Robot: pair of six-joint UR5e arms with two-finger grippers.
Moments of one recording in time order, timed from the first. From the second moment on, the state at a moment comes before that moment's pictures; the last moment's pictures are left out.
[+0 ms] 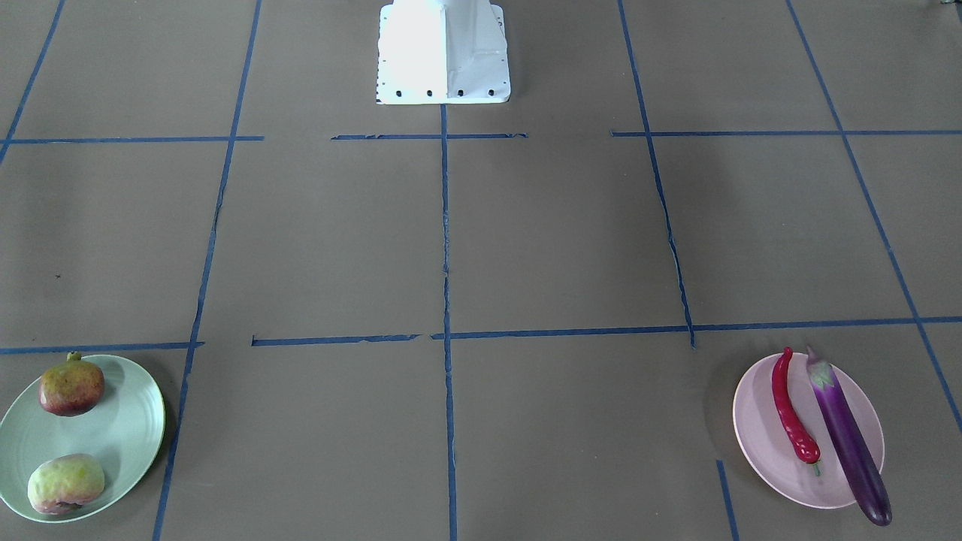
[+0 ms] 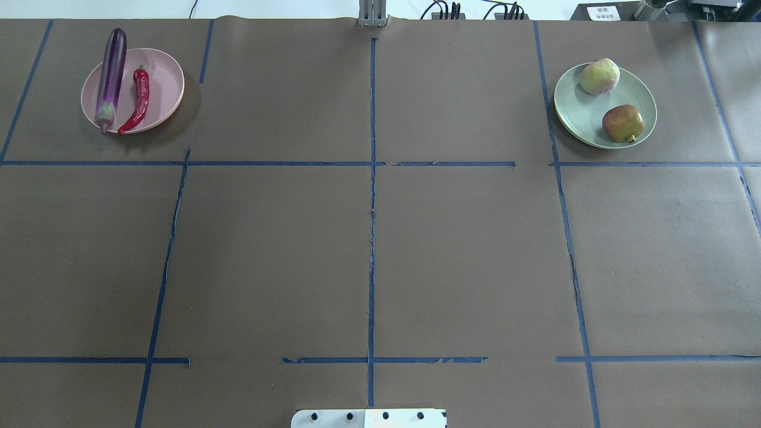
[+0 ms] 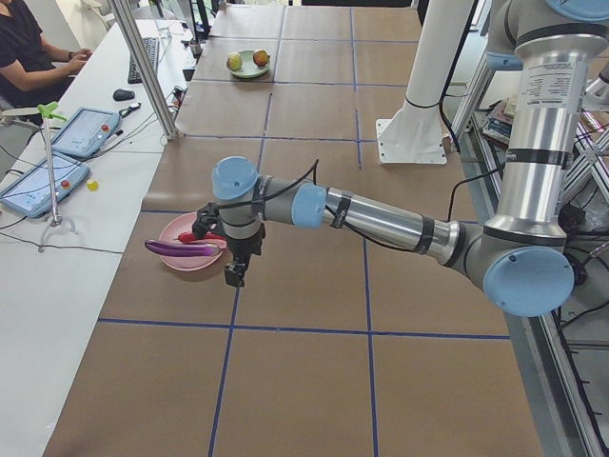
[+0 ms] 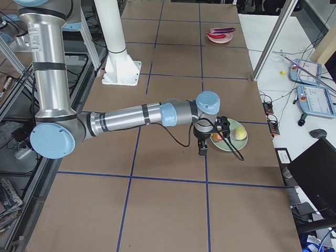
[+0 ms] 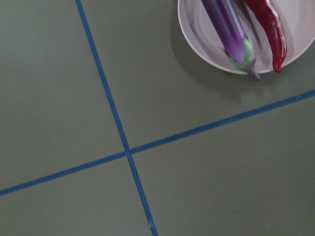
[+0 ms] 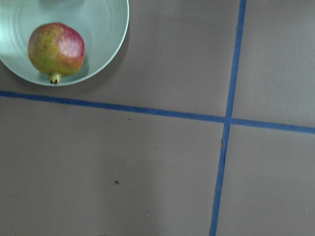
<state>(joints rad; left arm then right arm) -1.54 -1.59 -1.77 -1.45 -2.35 0.17 1.49 -1.57 1.80 -1.69 2.36 0.01</state>
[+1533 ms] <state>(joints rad) -1.57 -1.36 -1.90 -1.39 -2.34 0.22 1.45 -1.68 1.91 -1.73 2.36 -0.05</state>
